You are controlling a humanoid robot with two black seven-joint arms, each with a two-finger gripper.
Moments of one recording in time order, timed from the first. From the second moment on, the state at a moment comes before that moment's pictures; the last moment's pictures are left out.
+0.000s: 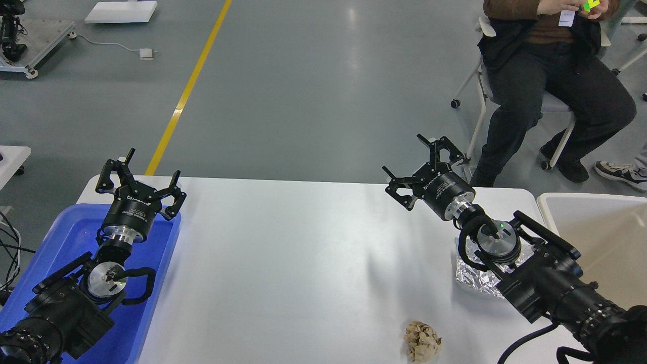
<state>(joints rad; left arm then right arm) -0.57 0.33 -0.77 -0.45 -0.16 -0.64 -0.52 0.73 -0.13 0.76 0.66 0.24 0.31 0.04</state>
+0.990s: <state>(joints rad) -0.57 0.33 -0.77 -0.45 -0.16 -0.64 -0.52 0.74 -0.22 0.77 0.61 0.17 0.34 0.05</state>
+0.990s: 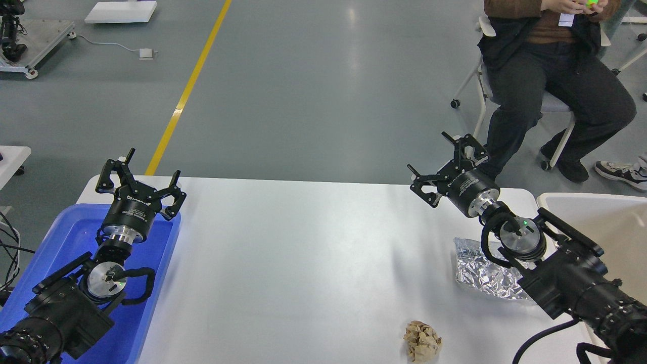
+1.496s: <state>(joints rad) -0.57 0.33 -0.77 -0.45 -0.16 -0.64 -0.52 0.72 -0.52 0.76 0.73 -0.06 0.44 0.04</state>
